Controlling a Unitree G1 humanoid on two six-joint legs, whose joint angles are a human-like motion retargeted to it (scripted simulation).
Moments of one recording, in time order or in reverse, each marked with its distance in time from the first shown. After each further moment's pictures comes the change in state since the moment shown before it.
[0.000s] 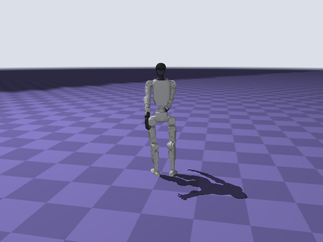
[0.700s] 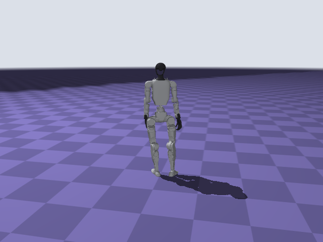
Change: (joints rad) left arm -0.628 -0.112 -0.274 -0.158 0.136 -0.043 -0.229; right arm 0.467 -0.153 -0.238 0.396 0.135 0.356 -0.149; waist 0.008 0.005 -0.044; left_leg -0.022 -0.025 -0.036 0.003 0.008 0.017; right_leg 0.023 -0.007 -0.068 -0.021 0.022 -0.005
